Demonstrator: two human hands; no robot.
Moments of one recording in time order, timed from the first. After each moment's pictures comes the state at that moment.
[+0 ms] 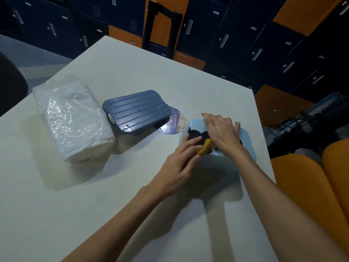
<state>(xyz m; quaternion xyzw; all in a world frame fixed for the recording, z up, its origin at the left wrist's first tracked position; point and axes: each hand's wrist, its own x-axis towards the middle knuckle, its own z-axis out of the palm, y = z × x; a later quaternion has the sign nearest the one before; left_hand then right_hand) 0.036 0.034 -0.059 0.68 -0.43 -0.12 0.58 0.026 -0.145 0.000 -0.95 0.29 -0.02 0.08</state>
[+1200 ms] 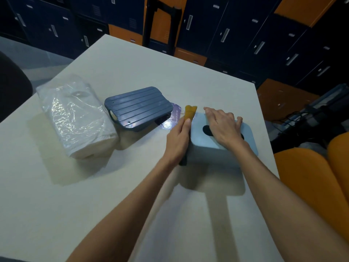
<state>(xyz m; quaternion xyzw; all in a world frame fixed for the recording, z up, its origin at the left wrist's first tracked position) 0.063 -0.004 -0.048 0.68 -0.17 -0.22 0.67 0.023 -0.144 -0.001 -0.95 0.31 -0.03 0.10</state>
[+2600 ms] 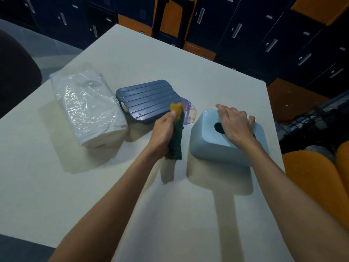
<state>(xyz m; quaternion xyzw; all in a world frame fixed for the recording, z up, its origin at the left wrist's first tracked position) 0.100 0.035 -0.050 0.61 -0.02 -0.30 0.73 0.021 -0.147 -0.004 -0.94 0.32 -0.03 0.10</state>
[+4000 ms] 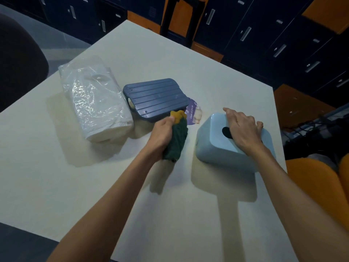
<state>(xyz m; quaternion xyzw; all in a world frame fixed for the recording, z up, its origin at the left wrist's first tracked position) 0.095 0.055 -0.049 0.61 0.01 -0.31 0.73 0.015 -0.150 -0.006 -0.95 0.30 -0.03 0.10</state>
